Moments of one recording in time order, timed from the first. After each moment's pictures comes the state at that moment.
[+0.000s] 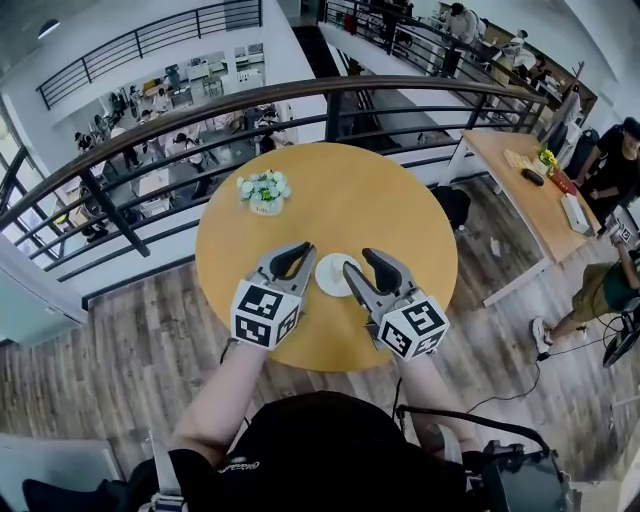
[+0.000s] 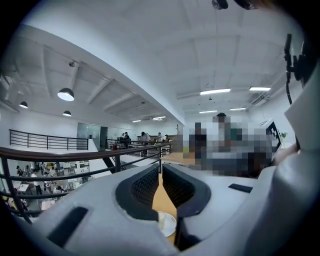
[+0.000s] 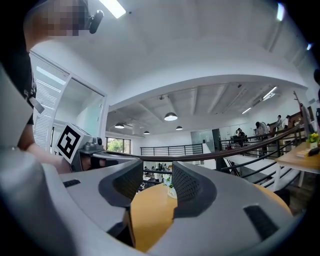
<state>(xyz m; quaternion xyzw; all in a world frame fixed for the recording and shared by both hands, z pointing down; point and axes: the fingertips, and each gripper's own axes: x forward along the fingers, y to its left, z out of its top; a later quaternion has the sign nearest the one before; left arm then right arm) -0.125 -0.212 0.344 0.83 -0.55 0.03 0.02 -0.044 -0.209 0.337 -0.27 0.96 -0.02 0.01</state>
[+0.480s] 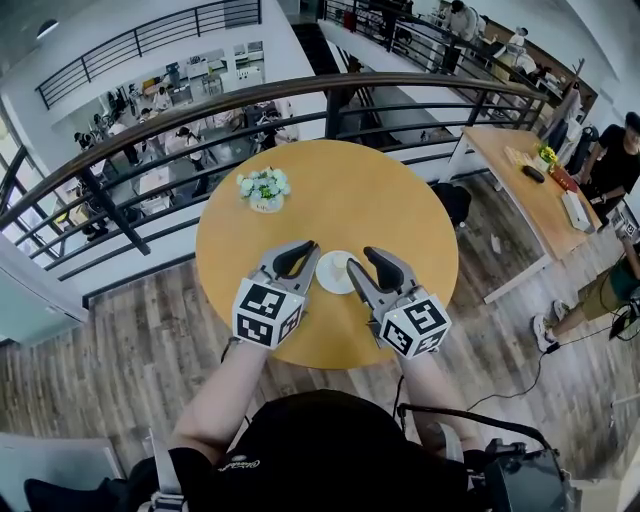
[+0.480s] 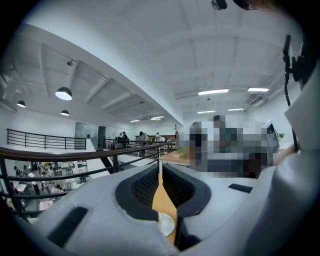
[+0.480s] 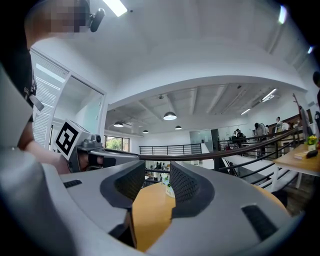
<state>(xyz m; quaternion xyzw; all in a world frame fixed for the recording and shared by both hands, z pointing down) -0.118 -0.208 0.345 0.84 -0.54 0.04 0.02 -0.041 -0.207 0.342 -0.28 0.96 -0.01 0.00</state>
